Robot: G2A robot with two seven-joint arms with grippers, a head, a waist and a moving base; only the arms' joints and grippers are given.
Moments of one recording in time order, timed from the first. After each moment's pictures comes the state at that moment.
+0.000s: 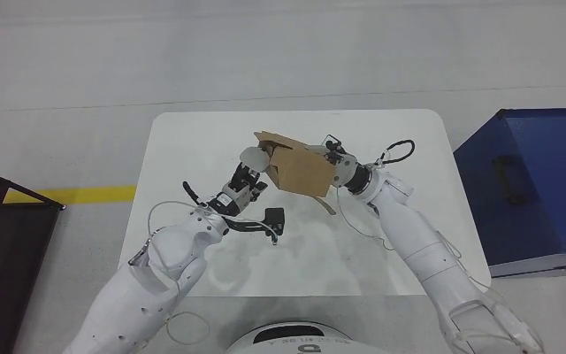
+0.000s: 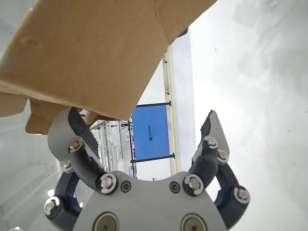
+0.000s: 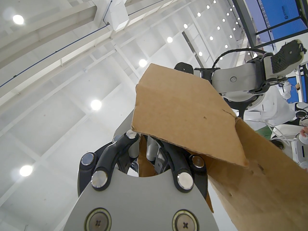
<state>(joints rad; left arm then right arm) 1.49 -0.98 -1.06 -2.08 2.64 -0.24 -0.01 -1.13 -1.26 1.09 -1.23 1.28 0.31 1.15</state>
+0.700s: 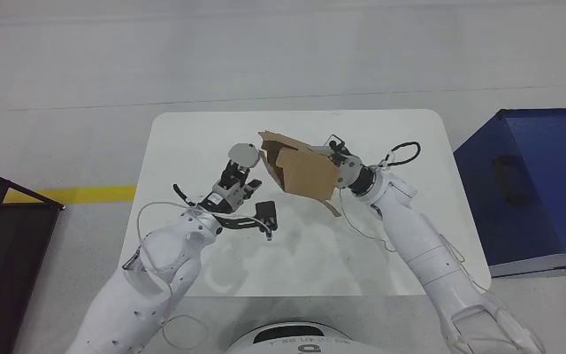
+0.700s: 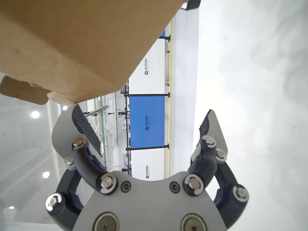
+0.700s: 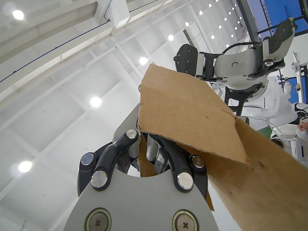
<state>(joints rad) 1.56 -0.98 -1.16 -2.12 2.53 -0.26 0.03 -1.16 -1.25 1.13 -1.27 1.26 0.31 1.16</state>
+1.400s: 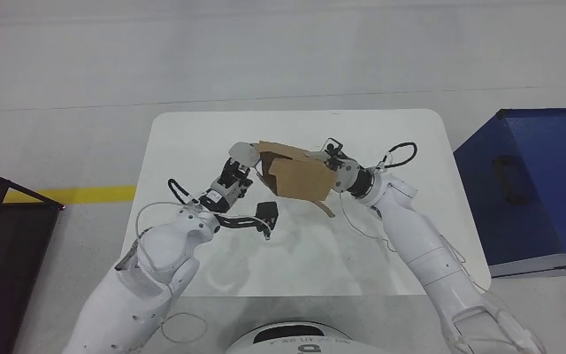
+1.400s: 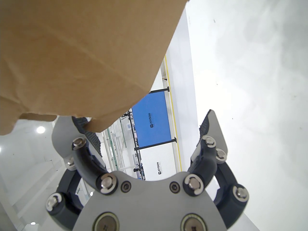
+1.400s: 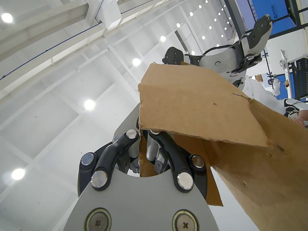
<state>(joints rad) 1.51 -0.99 -1.12 -2.15 2.72 -0.42 -0.05 -1.17 -1.25 1.13 -1.28 1.21 0.34 1.17</state>
